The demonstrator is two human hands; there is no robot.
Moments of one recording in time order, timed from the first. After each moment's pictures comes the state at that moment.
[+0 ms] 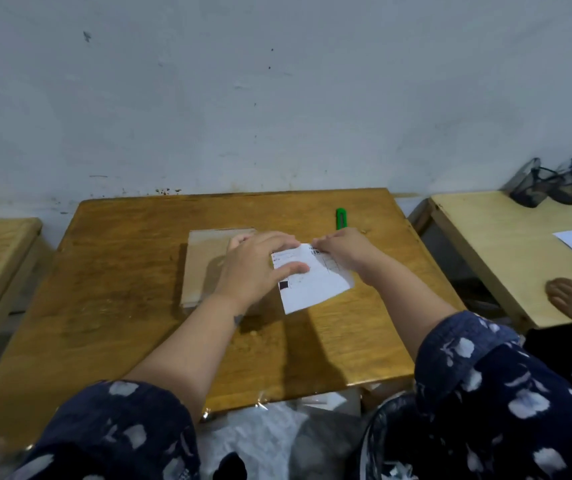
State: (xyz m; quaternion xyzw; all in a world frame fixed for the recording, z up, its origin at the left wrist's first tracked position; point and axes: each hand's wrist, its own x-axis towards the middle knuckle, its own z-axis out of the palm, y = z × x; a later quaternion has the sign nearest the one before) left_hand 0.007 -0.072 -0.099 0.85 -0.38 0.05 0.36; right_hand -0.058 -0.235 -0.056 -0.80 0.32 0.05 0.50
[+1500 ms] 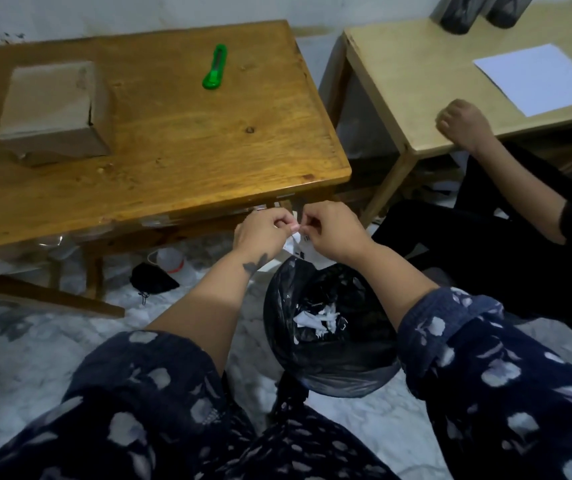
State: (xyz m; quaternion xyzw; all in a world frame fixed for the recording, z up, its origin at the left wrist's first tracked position) left_hand -0.290 -0.214 -0.201 0.87 -0.23 -0.27 0.36; right_hand -0.372 -0.337 -0.186 -0.95 0.16 0.01 0.28
